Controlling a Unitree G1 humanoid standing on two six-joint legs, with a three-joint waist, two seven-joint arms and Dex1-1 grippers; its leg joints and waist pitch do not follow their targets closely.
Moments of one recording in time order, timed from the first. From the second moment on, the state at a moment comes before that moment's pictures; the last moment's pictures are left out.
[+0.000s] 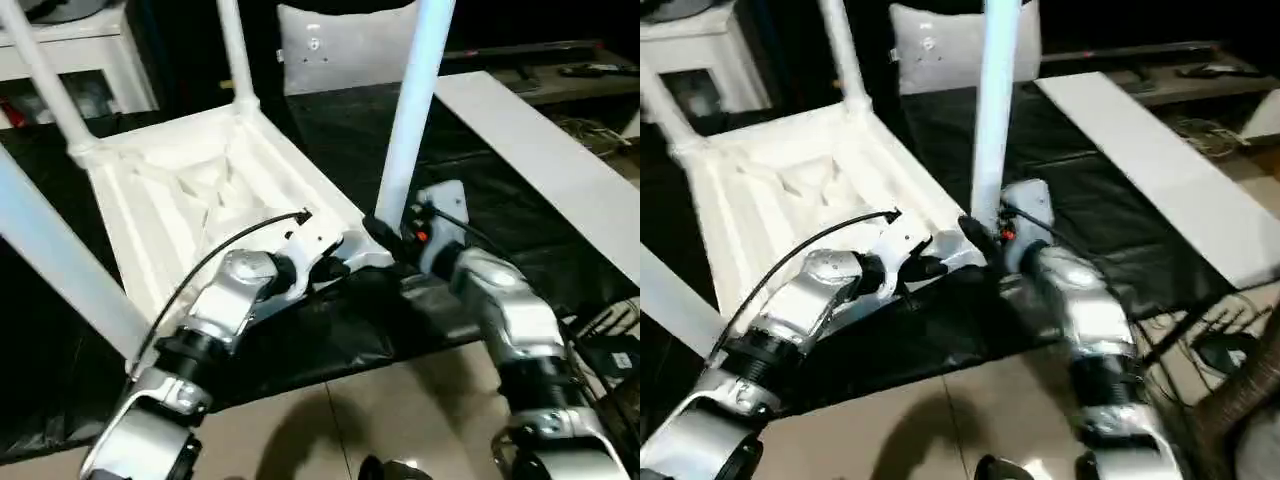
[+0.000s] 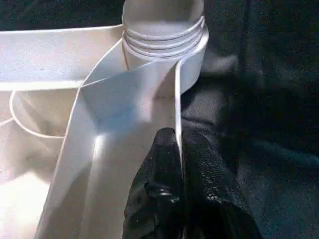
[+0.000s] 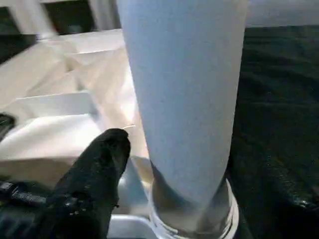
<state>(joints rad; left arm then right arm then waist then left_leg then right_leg) -0.62 0.18 -0.26 0.50 0.08 0.31 -0.80 -0.48 -0.19 -0.03 0.31 0.18 0.33 0.61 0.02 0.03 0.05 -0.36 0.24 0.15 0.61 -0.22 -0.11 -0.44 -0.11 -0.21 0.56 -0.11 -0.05</state>
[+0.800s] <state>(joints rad) -0.62 0.44 -0.38 0.58 0.02 -0.09 -1.43 -0.44 -0.50 0.14 0.32 0.29 0.23 1.41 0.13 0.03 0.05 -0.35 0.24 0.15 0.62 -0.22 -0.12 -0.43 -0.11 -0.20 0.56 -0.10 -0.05</state>
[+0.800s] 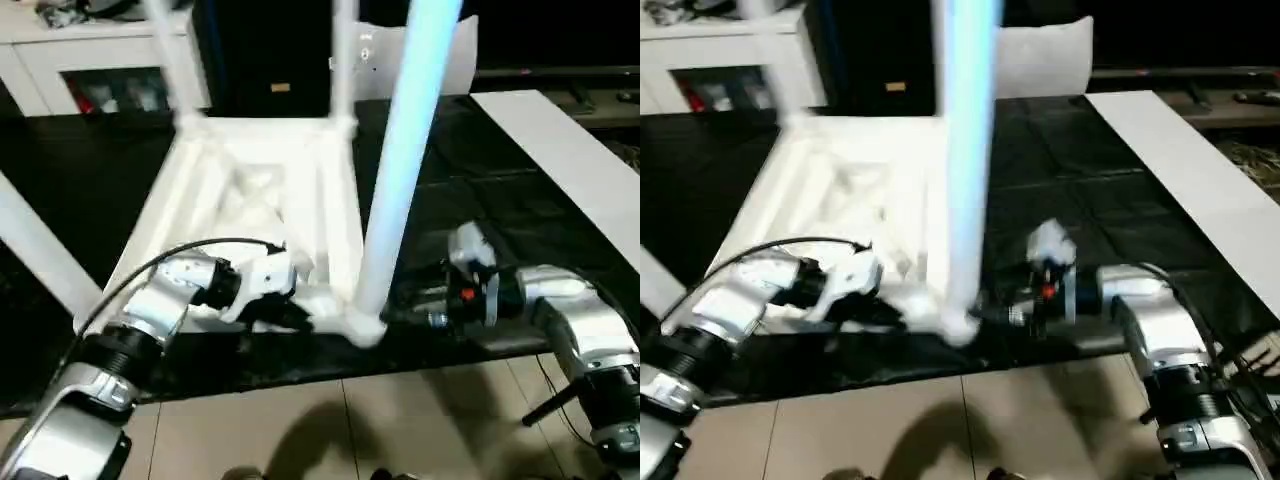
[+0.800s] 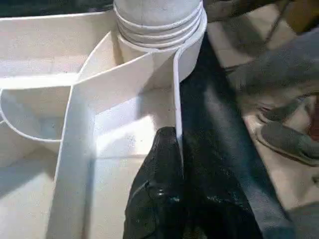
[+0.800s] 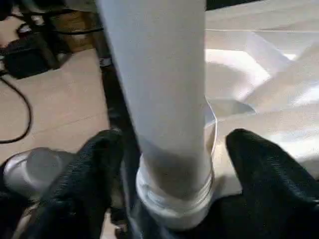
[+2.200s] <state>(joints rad) -0.58 0.18 -0.23 0.42 0.07 0.43 -0.82 -0.49 -0.13 0.00 0.29 0.14 0.42 0.53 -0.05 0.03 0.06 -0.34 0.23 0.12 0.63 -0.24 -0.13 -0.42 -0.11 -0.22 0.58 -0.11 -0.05</state>
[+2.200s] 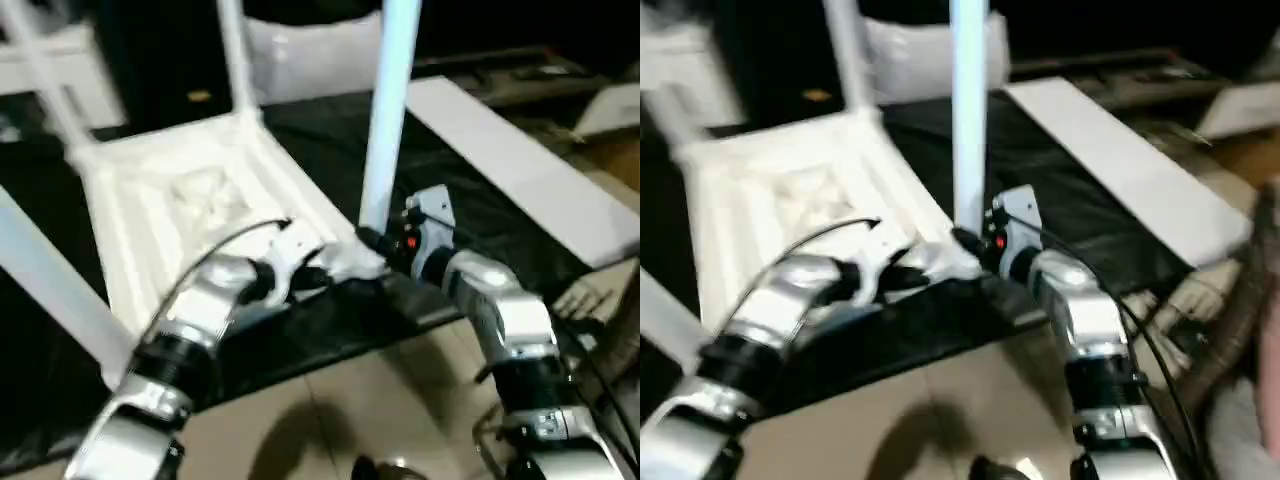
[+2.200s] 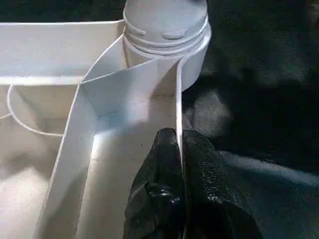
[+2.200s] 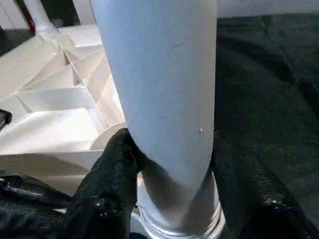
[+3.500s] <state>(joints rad) -0.65 0.45 -0.40 0.57 0.03 -0.05 -1.46 -0.44 -0.47 0.16 0.33 0.30 0.25 1.41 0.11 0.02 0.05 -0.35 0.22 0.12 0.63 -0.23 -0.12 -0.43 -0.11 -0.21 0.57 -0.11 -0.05</state>
